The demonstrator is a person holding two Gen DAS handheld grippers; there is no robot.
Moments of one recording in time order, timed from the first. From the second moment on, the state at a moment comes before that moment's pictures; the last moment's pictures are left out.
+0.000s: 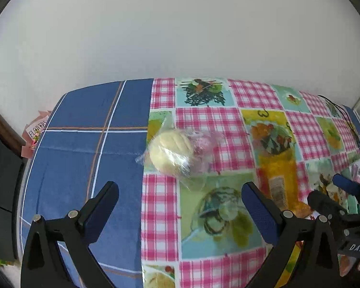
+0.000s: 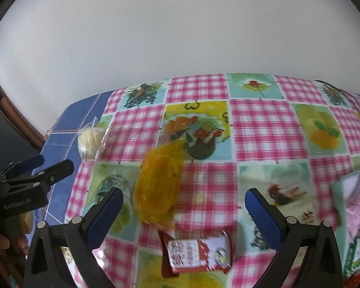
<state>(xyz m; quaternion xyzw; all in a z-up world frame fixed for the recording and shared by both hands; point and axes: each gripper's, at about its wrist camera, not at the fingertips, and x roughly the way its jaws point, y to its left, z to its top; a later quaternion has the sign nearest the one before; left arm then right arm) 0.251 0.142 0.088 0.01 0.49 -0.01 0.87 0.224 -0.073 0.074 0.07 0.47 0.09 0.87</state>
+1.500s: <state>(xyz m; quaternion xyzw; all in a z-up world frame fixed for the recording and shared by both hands) 0.339 0.188 0.021 -0.13 0.55 0.06 0.82 0.264 -0.051 0.026 0.08 0.49 0.11 0.86</state>
